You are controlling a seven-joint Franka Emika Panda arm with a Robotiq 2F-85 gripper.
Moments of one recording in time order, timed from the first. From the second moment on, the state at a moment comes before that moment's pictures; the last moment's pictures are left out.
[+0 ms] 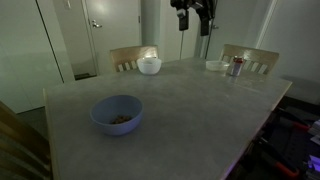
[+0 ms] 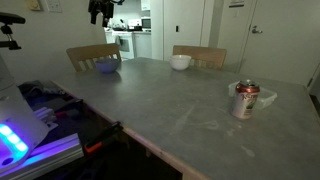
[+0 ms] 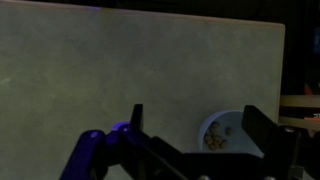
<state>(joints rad) 0.19 -0.09 0.18 -2.20 0.26 1.91 0.19</state>
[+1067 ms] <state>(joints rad) 0.33 0.29 0.22 -2.00 0.11 2.15 0.49</state>
